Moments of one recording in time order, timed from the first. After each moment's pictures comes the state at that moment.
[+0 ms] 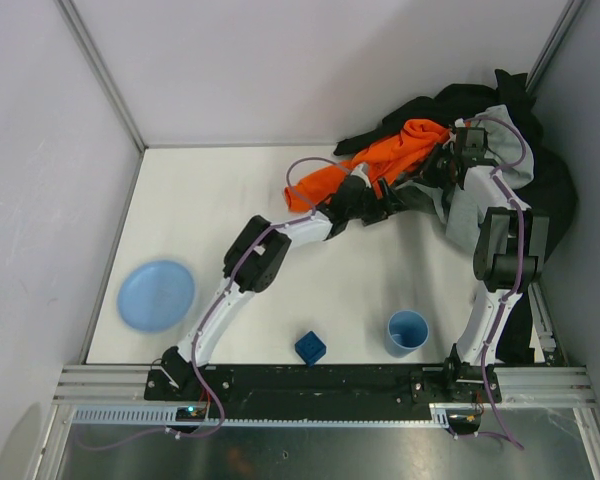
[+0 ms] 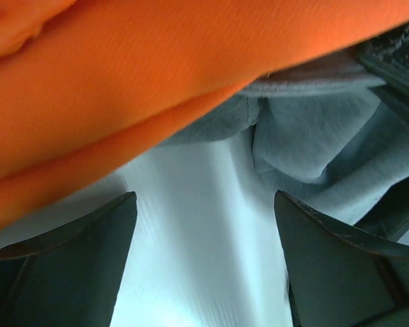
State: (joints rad) left arm -0.74 2.57 1.94 0.26 0.26 -0.99; right arm -0.06 2.01 1.61 -0.33 -0.43 0.50
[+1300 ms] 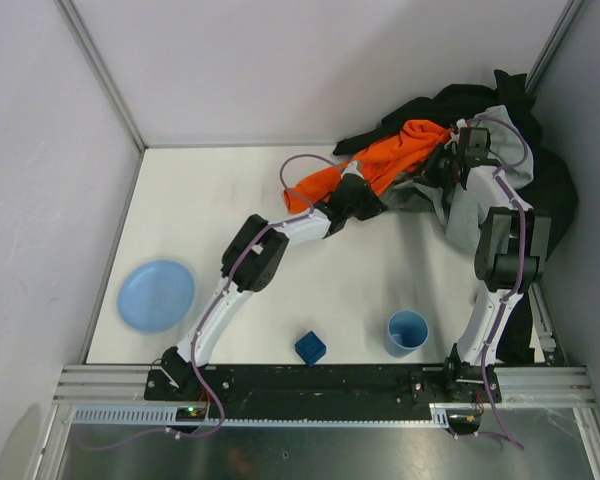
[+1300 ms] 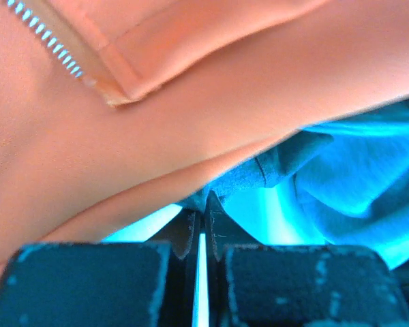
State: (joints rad) left arm -0.73 2.61 2.02 0.17 0.10 -0.94; right arm -0.08 2.01 1.61 -0.33 -0.48 0.50
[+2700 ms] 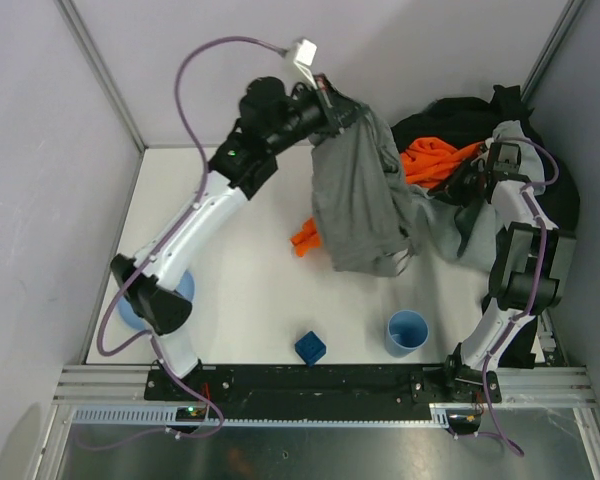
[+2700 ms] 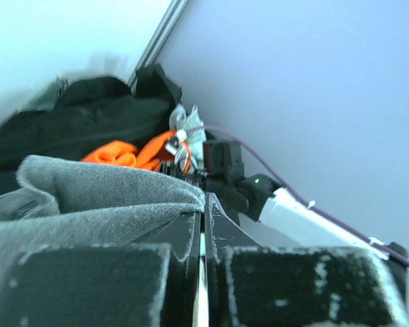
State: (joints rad) left arm -0.69 1.79 2.03 -0.18 0.23 -0.64; right arm -0.22 1.83 1.42 -0.41 -0.55 0.52
